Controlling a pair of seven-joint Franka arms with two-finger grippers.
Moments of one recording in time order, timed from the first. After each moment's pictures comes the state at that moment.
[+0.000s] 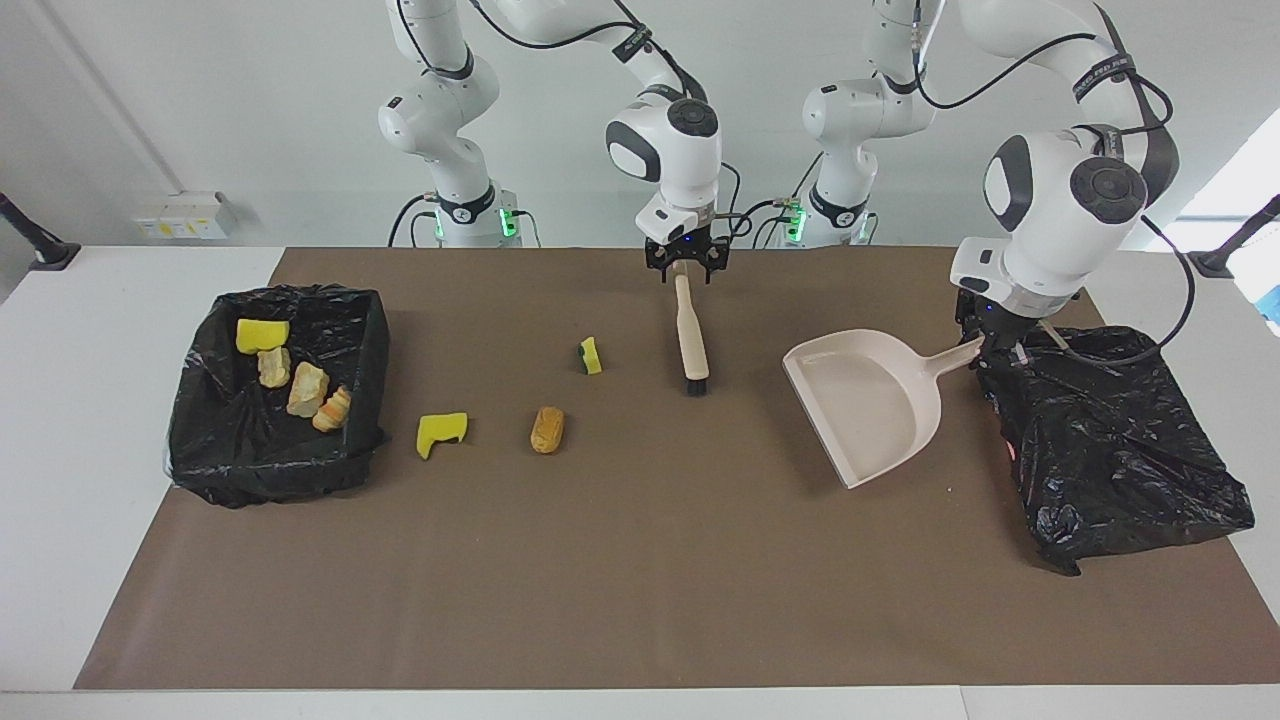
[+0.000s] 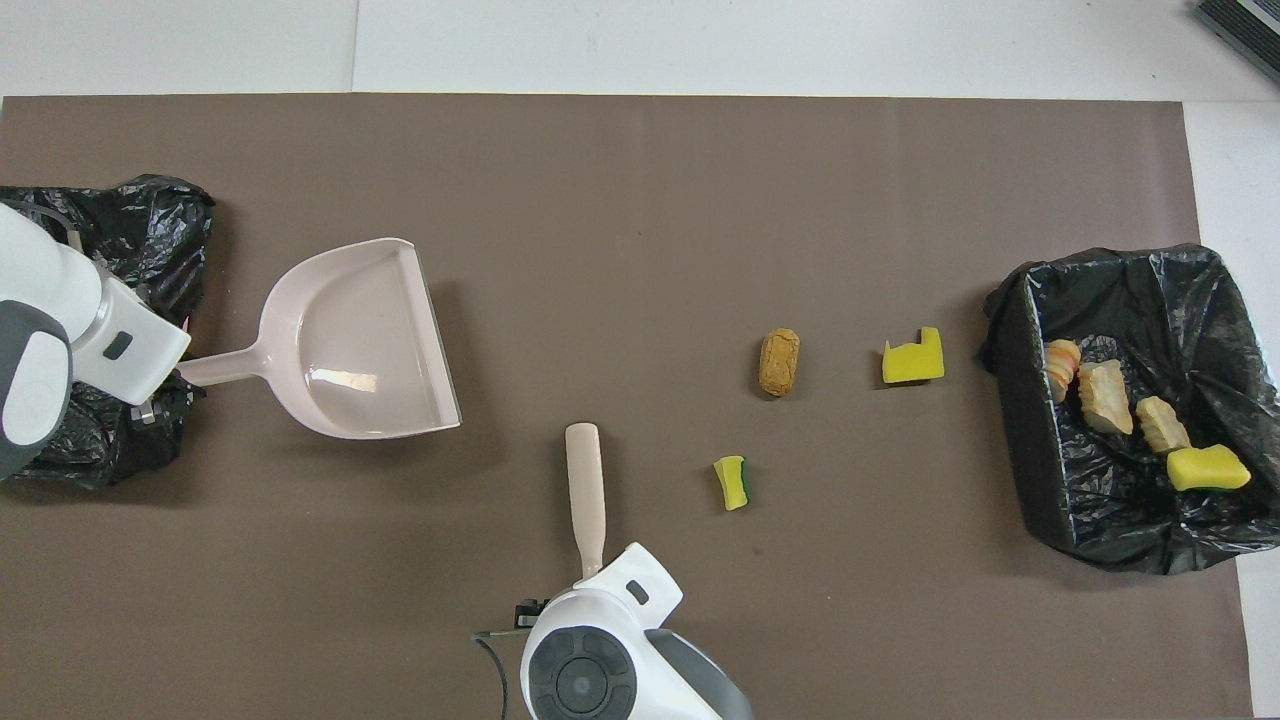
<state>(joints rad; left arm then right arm) 0.08 0.05 -0.12 -1.92 0.11 1.86 1.26 0.93 0.10 0.02 -2.20 0.09 2.30 0.93</state>
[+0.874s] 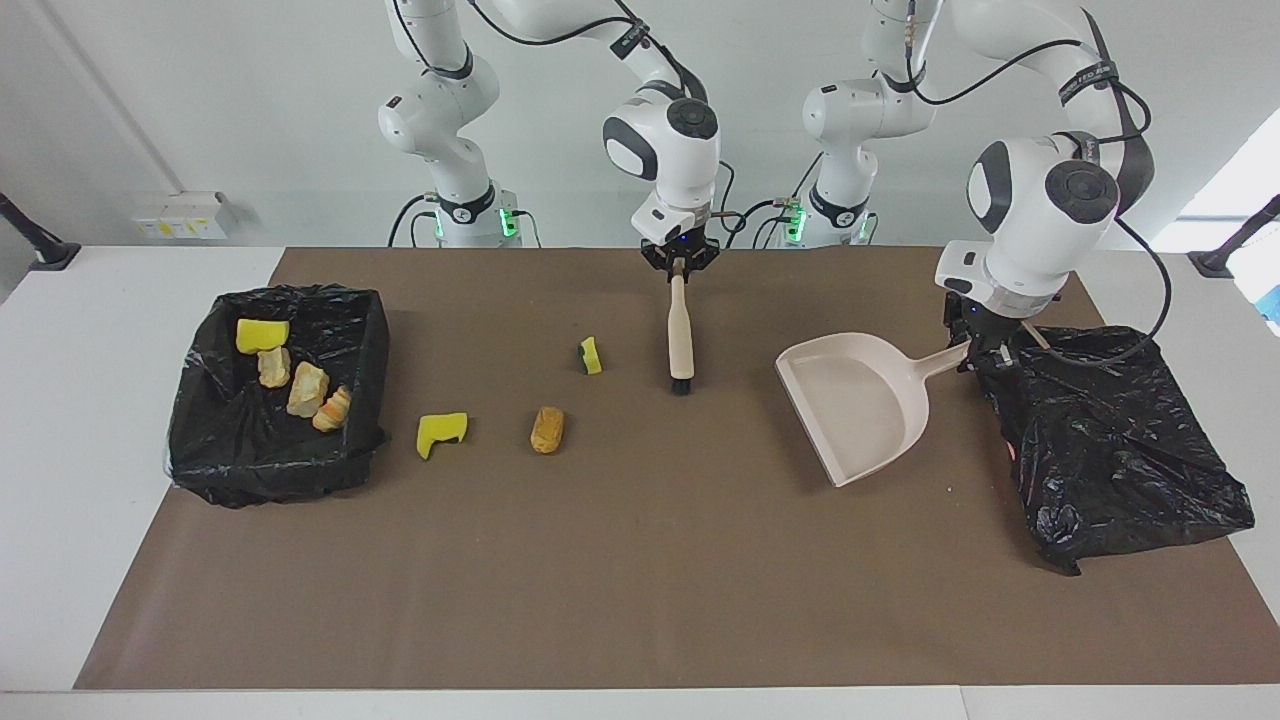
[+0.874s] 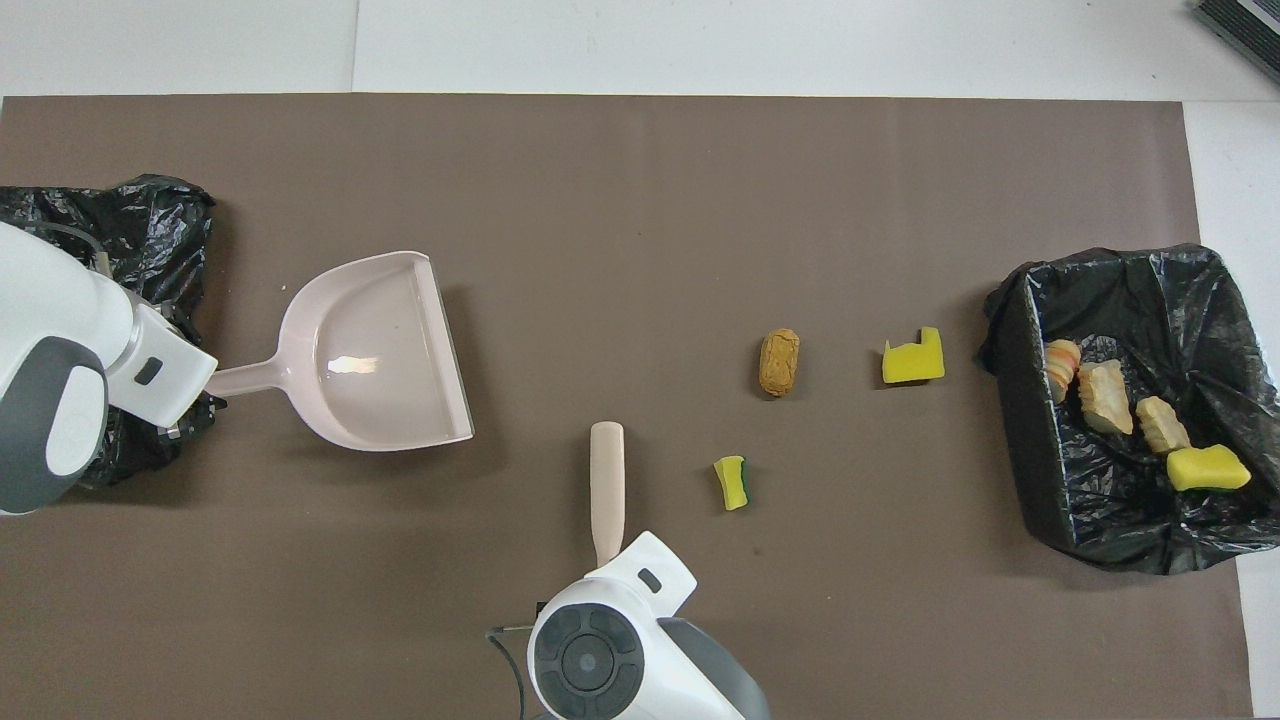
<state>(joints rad) 0.07 0.01 -0.14 -2.04 0.11 1.97 1.25 0.89 0.05 0.01 -2.16 0.09 2.15 0.89</state>
